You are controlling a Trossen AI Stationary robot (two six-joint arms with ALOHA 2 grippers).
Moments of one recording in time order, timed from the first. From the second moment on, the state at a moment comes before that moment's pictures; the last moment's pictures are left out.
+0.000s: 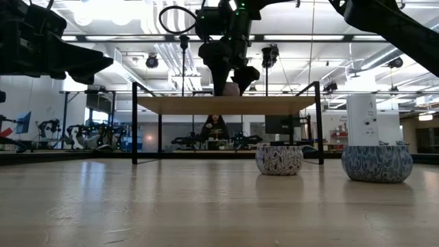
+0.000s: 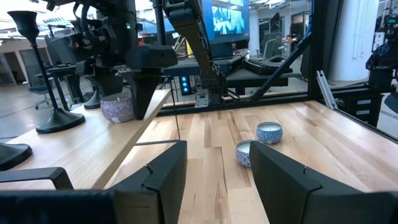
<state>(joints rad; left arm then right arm) 0.06 0.03 0.01 0.02 0.03 0.12 -0.30 2.28 2.35 -1.42 0.00 0.31</state>
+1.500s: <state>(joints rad) 0.06 0.03 0.01 0.02 0.03 0.12 -0.12 1.83 2.35 -1.57 0.04 0.41</state>
